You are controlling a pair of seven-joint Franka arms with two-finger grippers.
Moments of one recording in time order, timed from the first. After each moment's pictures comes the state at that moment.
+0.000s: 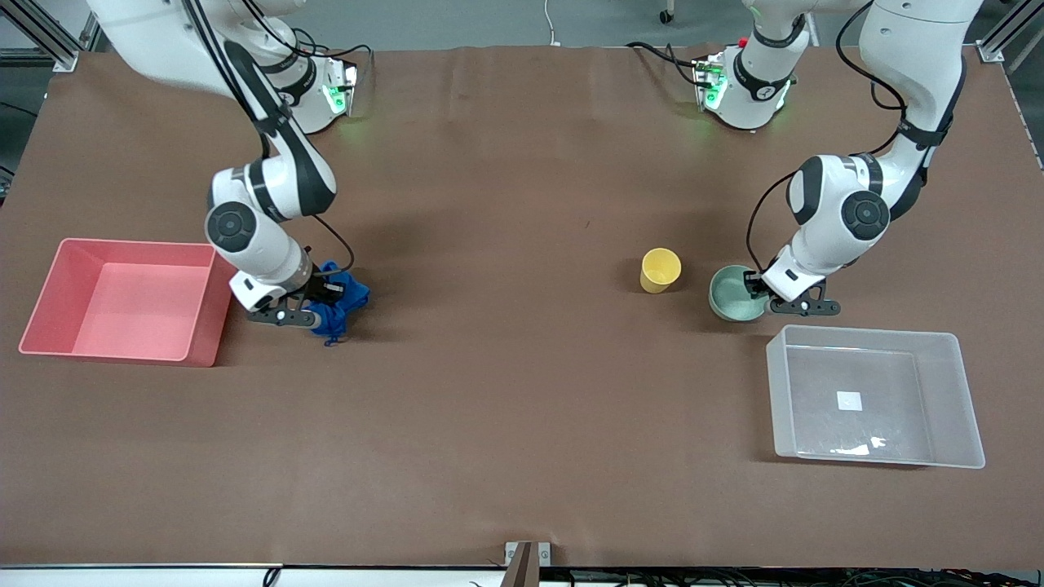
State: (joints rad) left arm -0.03 0.29 -0.06 -2.39 -0.02 2.68 -0.02; right arm 0.14 0.23 0.09 -2.20 -0.05 2.36 0.36
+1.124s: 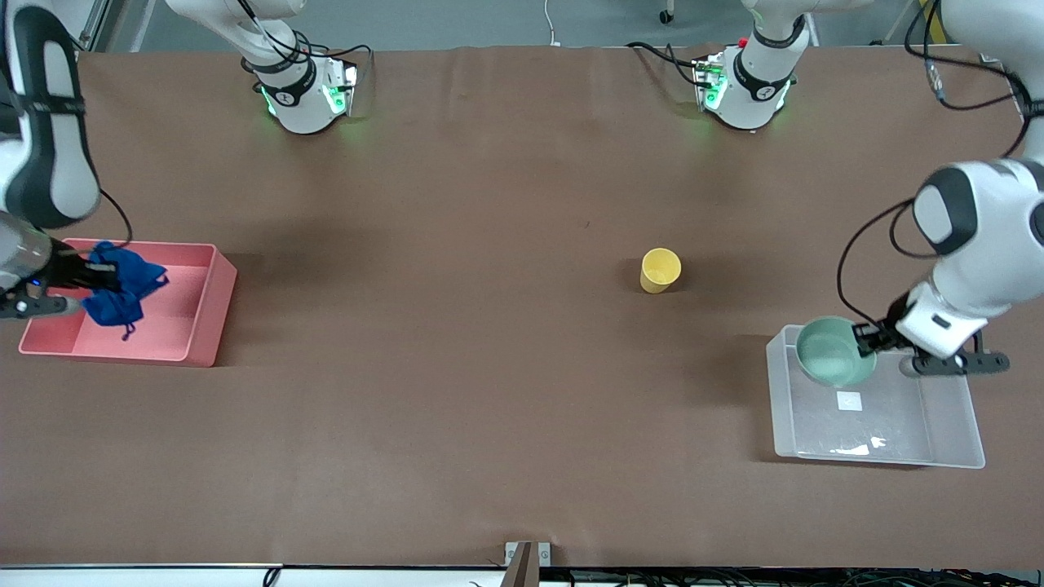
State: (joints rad) left arm 0.02 0.37 0.06 -1.79 -0.07 2.29 0.10; right arm 0.01 0.25 -0.37 -2.04 -0.01 2.21 -0.46
